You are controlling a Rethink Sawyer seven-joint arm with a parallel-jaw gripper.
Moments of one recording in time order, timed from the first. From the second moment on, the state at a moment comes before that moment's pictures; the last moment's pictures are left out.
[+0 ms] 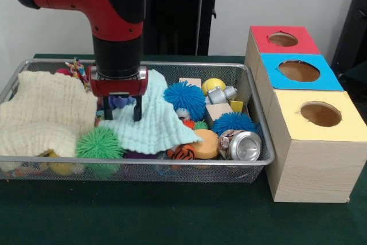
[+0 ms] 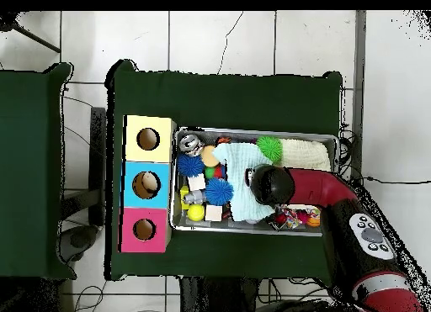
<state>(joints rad) -0.60 -0.48 0.23 1.59 -0.47 0.48 1.57</state>
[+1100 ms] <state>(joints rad) -0.56 -0.43 0.21 1.64 -0.44 0.21 1.57</state>
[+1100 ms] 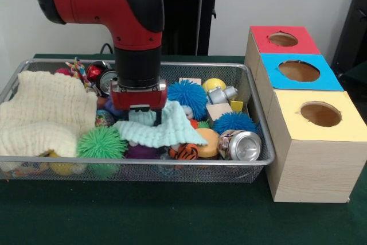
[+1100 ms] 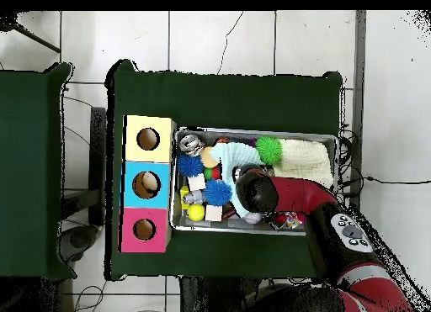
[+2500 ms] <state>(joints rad) -0.33 -0.48 0.11 1.81 -0.07 0.07 1.66</state>
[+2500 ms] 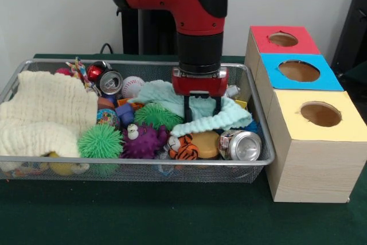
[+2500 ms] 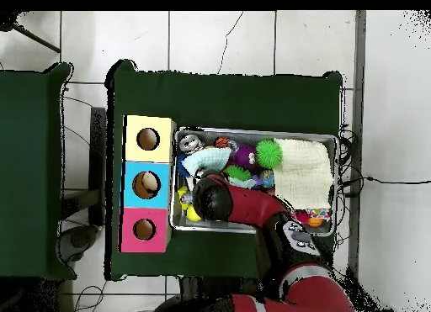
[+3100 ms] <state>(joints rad) -0.31 -0.48 0.11 1.85 -0.01 -0.04 1.69</state>
